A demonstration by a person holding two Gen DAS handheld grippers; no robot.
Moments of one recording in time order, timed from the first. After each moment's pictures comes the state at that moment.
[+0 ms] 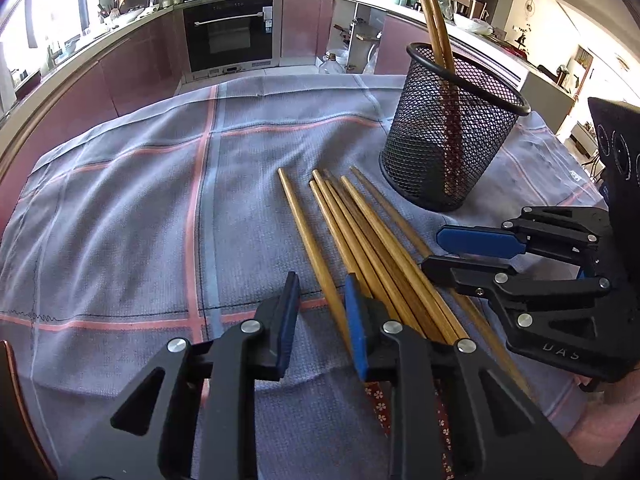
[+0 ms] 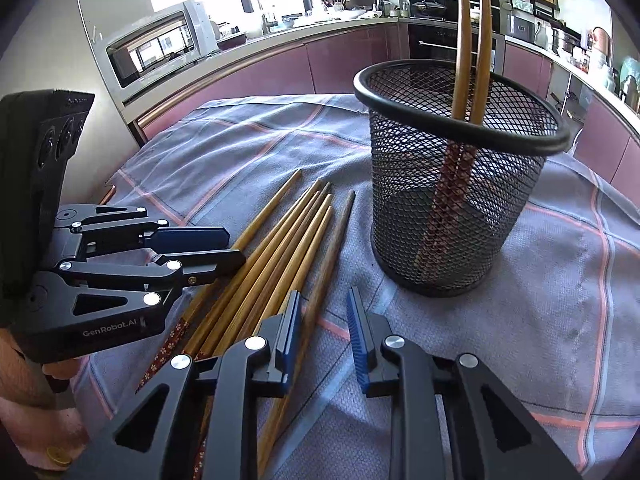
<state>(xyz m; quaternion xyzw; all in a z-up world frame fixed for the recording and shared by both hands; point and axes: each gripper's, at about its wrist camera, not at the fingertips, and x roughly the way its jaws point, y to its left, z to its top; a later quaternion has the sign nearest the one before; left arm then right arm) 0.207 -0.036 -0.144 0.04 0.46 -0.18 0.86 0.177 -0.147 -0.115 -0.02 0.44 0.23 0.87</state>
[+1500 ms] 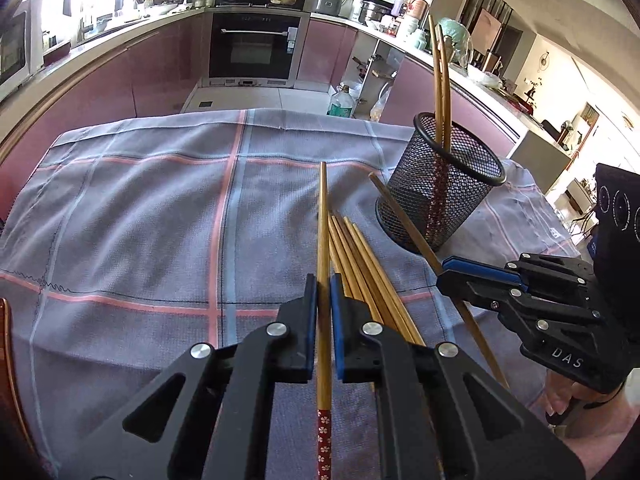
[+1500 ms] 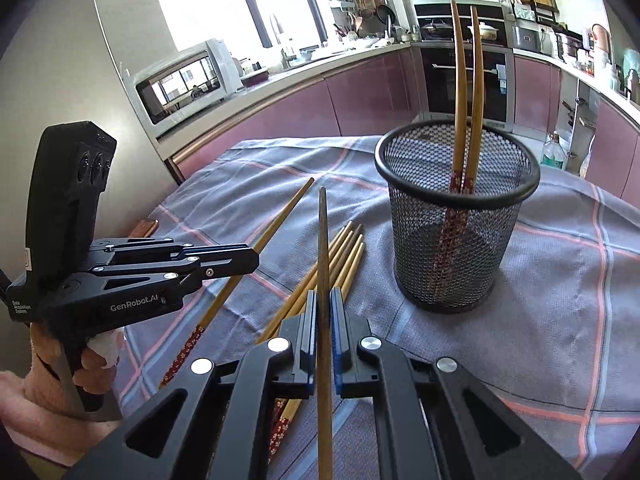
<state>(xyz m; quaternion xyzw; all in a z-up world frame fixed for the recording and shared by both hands) 0.186 -0.009 -0.115 -0.05 0.43 -0.17 0.89 0.155 -0.169 -0.077 0.03 0.38 0.28 0.88</state>
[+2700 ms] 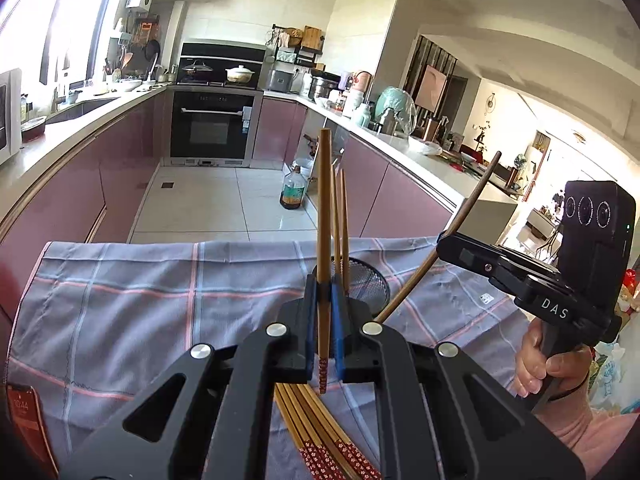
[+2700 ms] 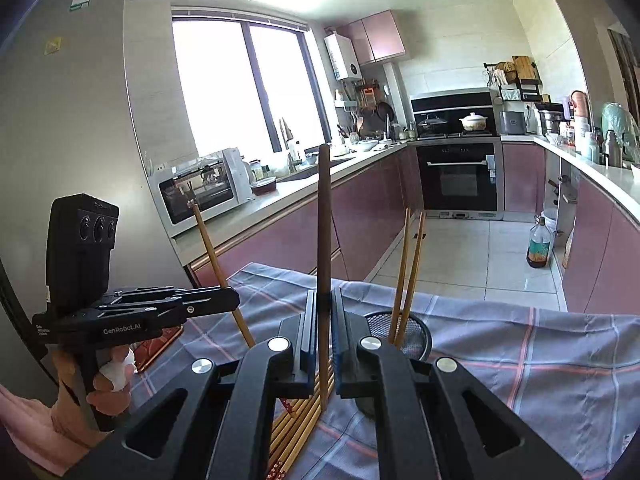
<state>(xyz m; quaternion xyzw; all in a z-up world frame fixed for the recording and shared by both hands) 0.158 -0.024 0.021 -0.06 0.29 -0.25 0.92 0.145 -0.234 0.038 0.06 0.21 0.27 0.94</state>
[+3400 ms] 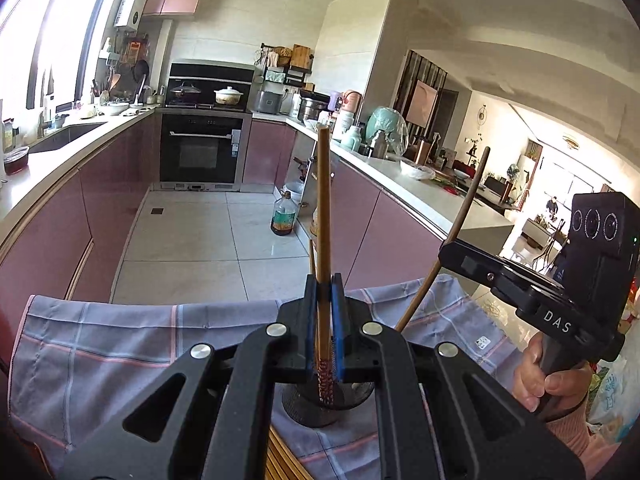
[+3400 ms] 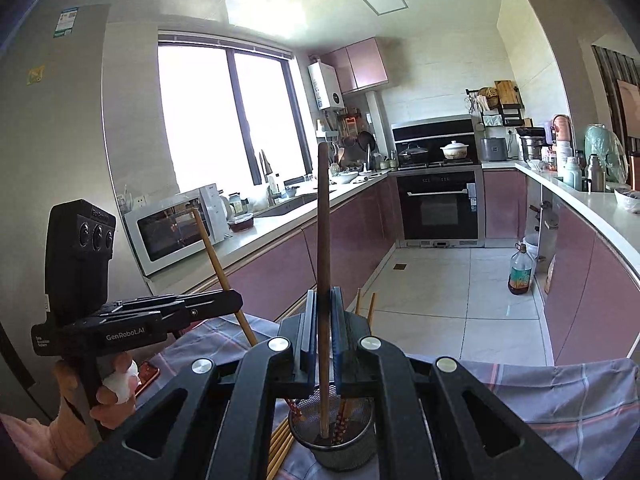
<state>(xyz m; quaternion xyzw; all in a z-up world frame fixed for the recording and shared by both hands) 0.217 -0.064 0.068 -0.06 0.26 -0.26 0.93 0.184 -0.266 0.067 0.07 0.18 0.24 0.95</state>
